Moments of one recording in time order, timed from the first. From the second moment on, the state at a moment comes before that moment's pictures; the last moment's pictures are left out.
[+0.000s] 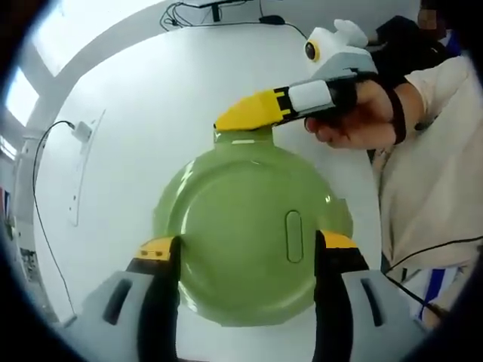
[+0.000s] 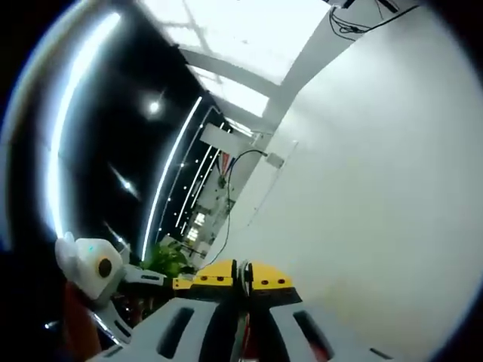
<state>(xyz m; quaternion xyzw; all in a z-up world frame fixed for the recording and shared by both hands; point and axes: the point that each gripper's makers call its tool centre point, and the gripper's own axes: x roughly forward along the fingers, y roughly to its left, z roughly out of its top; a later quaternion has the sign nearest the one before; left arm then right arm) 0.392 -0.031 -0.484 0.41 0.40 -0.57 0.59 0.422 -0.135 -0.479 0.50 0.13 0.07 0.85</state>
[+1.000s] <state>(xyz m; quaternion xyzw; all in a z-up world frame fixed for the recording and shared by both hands) 0.393 -0.031 -0.485 0.41 0.40 -0.57 0.59 0.417 -0.167 -0.475 0.54 0.12 0.09 0.83</state>
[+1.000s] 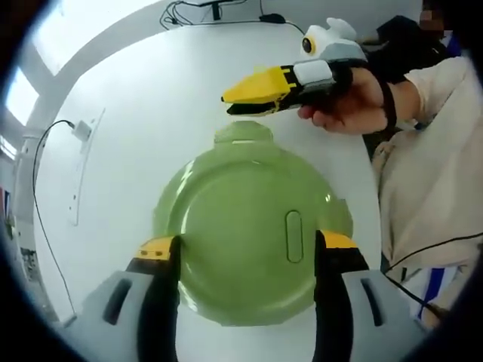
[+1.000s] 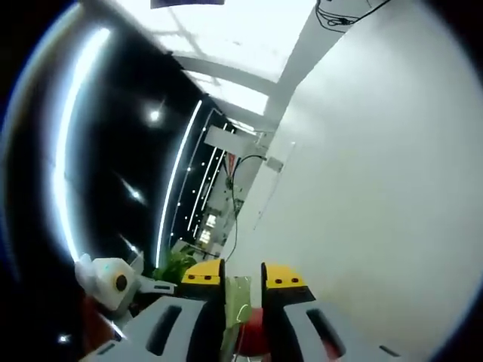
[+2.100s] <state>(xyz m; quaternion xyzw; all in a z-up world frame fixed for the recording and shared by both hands) 0.394 -0.033 -0.484 0.40 0.40 -0.57 0.60 0.430 -0.158 -0.436 0.48 0.19 0.20 0.84</state>
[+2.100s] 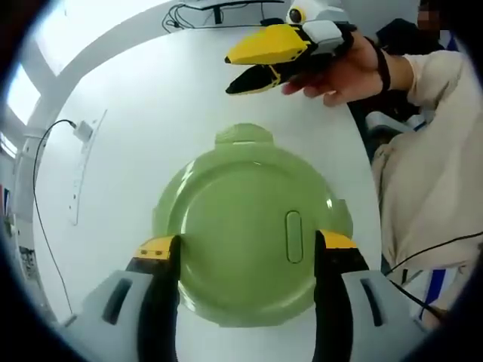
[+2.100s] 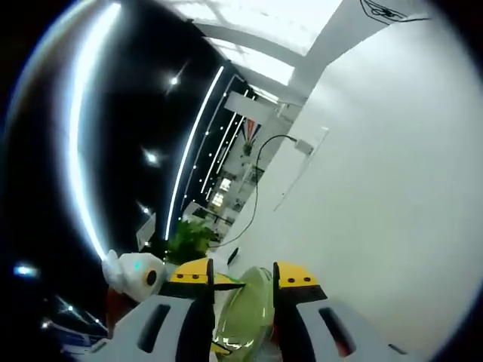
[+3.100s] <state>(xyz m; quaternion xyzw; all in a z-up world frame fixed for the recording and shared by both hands) 0.396 -0.034 -0.484 0.39 0.39 -0.58 0.60 0.492 -0.120 -0.417 0.39 0.31 0.28 0.82</state>
